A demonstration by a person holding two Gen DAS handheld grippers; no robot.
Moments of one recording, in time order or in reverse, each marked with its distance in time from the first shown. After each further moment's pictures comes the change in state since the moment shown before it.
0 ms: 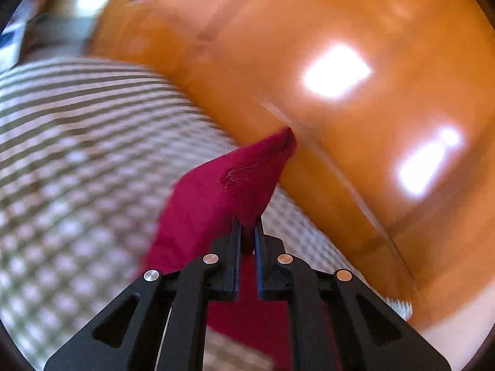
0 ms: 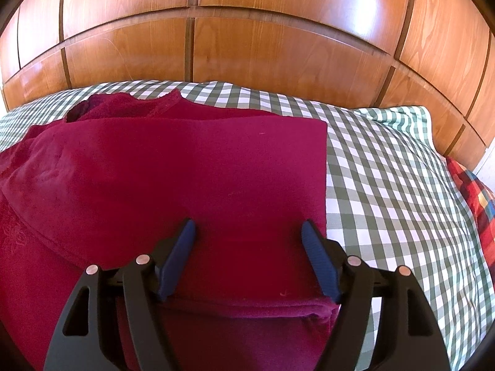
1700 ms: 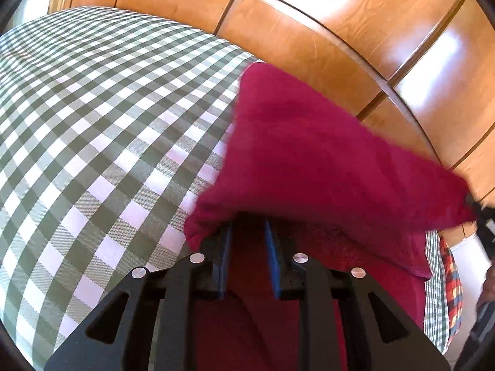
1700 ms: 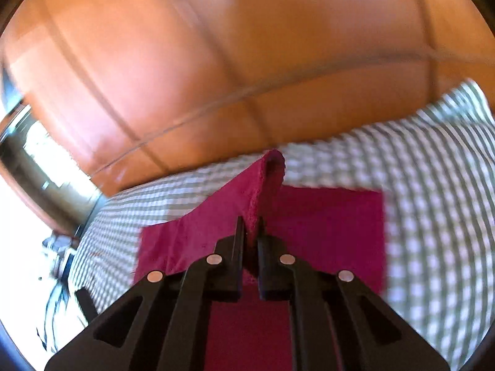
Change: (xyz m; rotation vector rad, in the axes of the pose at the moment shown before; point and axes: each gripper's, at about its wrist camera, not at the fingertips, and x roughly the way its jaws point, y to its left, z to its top) left arm 0.074 -0.058 -0.170 0.172 0.311 0.084; right arm -0.047 -0.049 0.086 0.366 0.054 0.489
